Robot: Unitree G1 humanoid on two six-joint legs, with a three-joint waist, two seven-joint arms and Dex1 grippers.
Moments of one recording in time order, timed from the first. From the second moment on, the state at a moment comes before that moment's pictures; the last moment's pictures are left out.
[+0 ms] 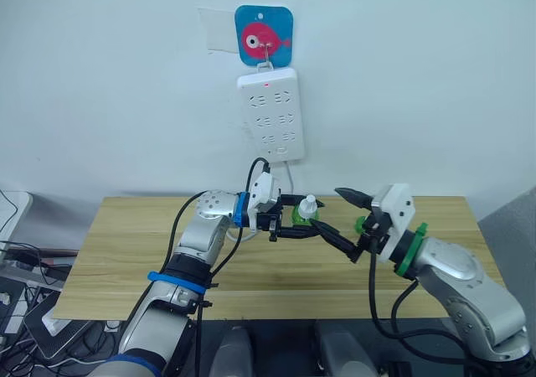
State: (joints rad) left arm -0.60 0.27 -0.20 0.36 -0.35 -0.06 -1.41; right arm -0.05 -0.51 0.02 -0.67 0.49 0.58 0.53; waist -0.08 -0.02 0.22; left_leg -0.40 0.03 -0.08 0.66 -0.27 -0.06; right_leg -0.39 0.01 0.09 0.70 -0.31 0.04
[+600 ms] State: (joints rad) left arm -0.60 0.27 -0.20 0.36 -0.35 -0.06 -1.42; right arm -0.18 -0.43 0.12 -0.61 0.46 0.57 0.50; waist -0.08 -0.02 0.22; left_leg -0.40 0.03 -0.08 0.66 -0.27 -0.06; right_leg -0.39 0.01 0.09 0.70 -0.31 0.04
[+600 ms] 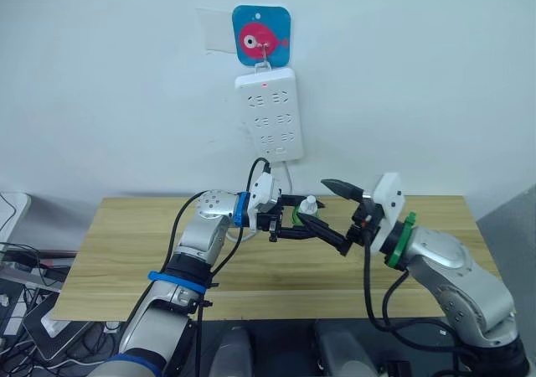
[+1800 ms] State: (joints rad) left arm -0.59 0.27 -0.20 0.36 -0.34 -0.05 -1.43; right arm -0.19 -0.43 0.12 -0.60 0.45 0.57 0.52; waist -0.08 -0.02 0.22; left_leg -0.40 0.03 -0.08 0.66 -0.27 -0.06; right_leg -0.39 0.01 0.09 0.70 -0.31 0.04
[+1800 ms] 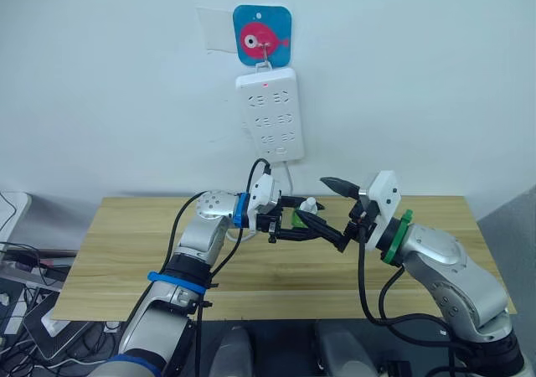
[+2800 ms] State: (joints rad) left arm -0.59 0.27 -0.20 0.36 -0.33 -0.05 -1.43; right arm -0.16 -0.43 0.06 -0.70 0.61 0.68 0.52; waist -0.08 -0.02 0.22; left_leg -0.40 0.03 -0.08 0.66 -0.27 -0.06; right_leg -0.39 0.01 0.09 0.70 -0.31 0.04
